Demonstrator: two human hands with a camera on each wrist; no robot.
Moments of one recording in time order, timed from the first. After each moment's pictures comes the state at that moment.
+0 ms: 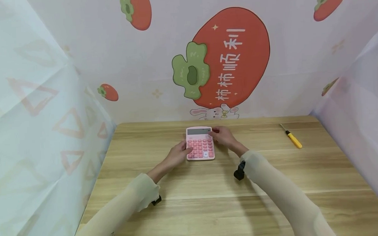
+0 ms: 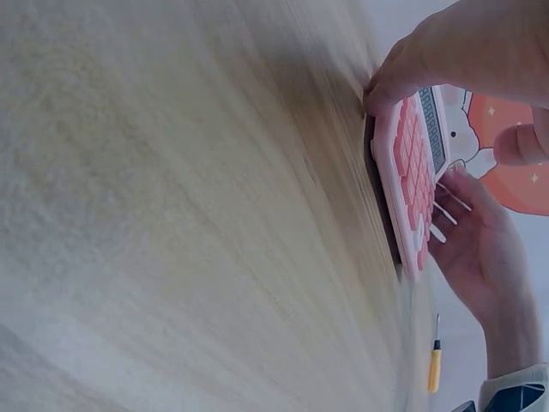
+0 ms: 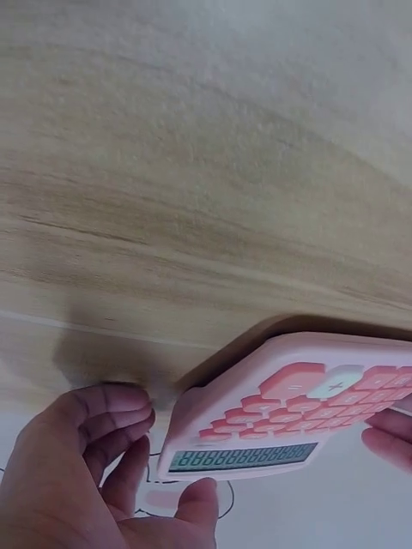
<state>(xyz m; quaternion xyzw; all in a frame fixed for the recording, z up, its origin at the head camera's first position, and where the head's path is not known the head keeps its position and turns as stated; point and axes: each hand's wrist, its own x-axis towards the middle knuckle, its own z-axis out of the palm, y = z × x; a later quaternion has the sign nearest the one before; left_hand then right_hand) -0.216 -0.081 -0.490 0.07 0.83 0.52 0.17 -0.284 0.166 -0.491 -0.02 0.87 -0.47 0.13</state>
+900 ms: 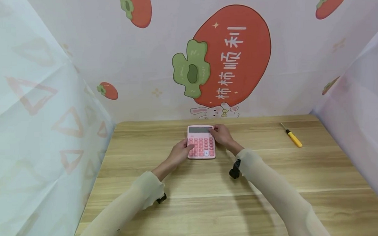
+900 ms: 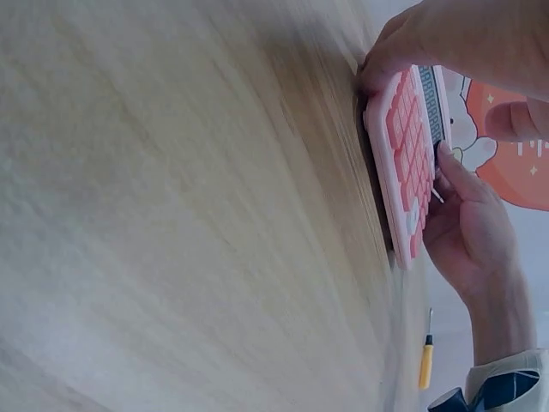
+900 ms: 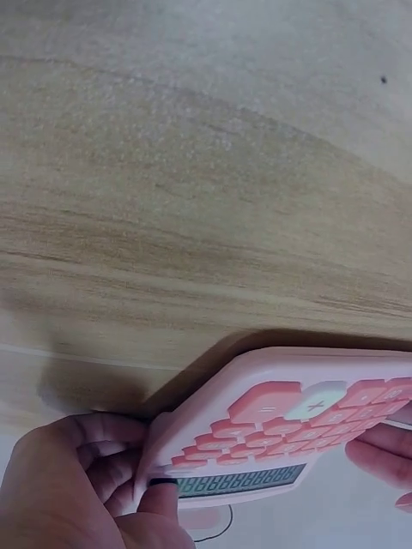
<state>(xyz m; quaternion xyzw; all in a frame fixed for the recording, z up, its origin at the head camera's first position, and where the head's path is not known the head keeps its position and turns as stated) -0.219 -0.069 -0.494 0.03 0.83 0.53 0.17 -0.288 0.153 -0.503 0.02 0.87 -0.49 0.09</state>
